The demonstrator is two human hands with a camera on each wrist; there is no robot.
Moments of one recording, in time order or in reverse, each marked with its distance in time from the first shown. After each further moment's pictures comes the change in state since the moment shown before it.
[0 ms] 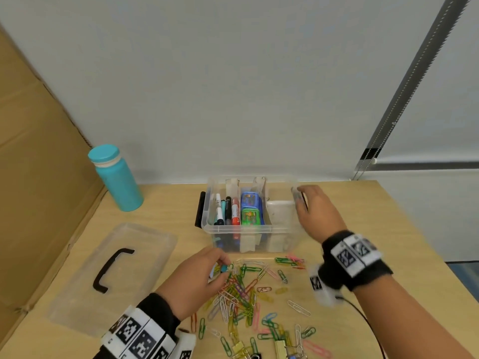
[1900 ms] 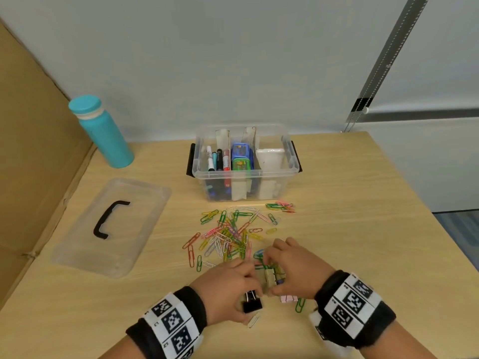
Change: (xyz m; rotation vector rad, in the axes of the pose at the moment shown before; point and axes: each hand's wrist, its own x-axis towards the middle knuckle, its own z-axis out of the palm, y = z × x) left_hand -0.053 0.033 0.087 0.275 -0.474 0.298; right_hand -0.174 0.008 0.039 -0.250 -0.745 -0.293
